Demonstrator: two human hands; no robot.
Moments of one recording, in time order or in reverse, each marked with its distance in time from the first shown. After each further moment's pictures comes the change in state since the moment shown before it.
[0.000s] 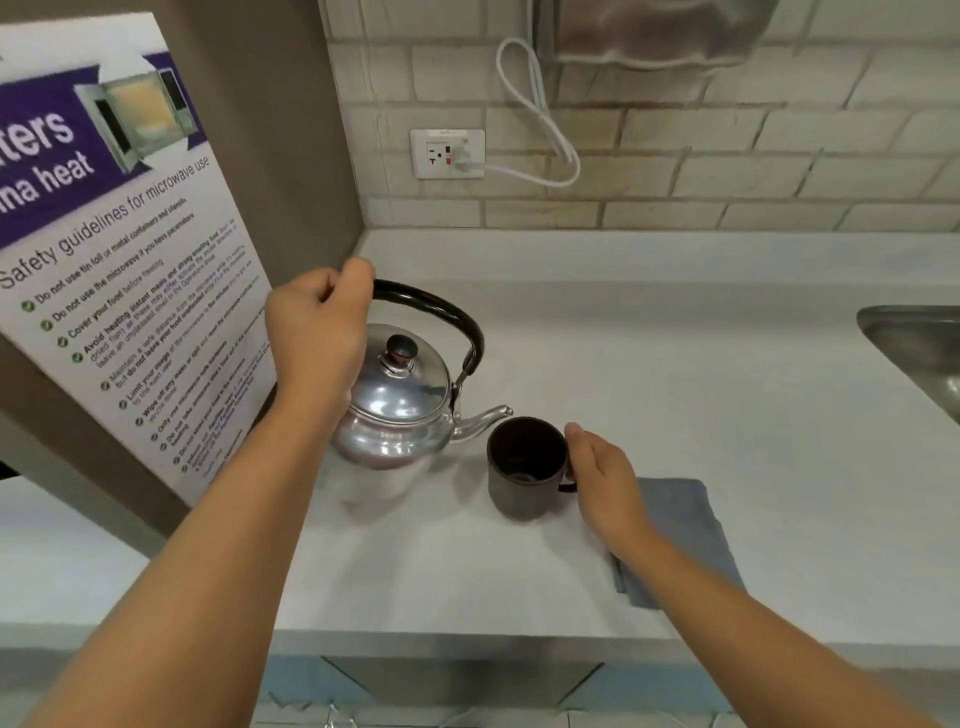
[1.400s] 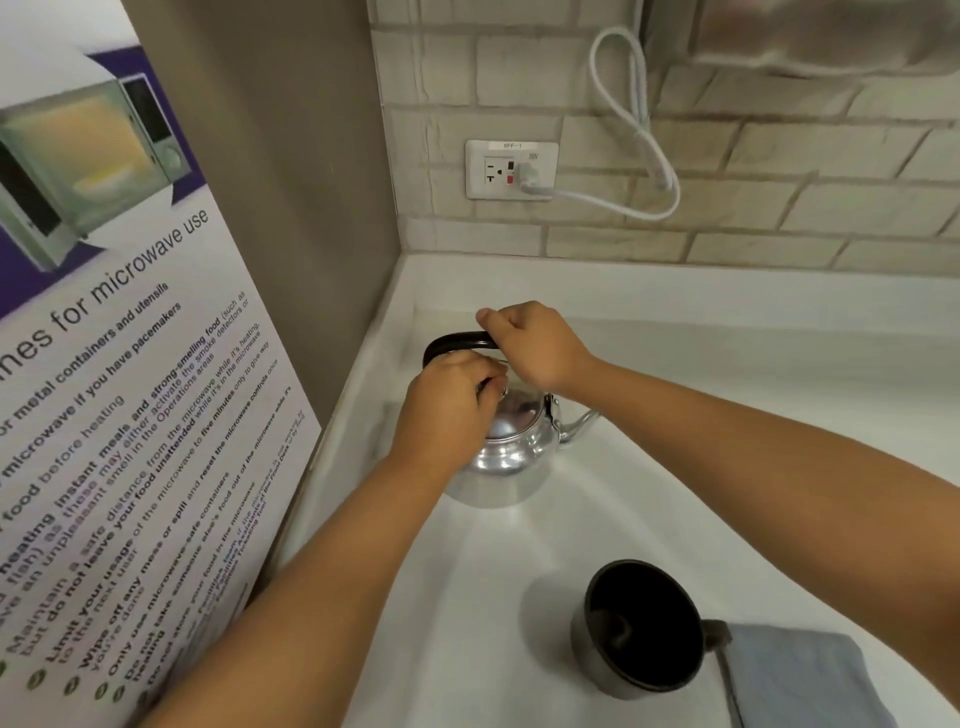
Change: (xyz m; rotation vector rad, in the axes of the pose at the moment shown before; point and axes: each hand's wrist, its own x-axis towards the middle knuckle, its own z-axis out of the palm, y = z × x) left_hand 0.072 -0.108 0.064 0.521 -0.470 0.360; right_hand 0.225 -0.129 0.119 -0.333 -0.317 -0.196
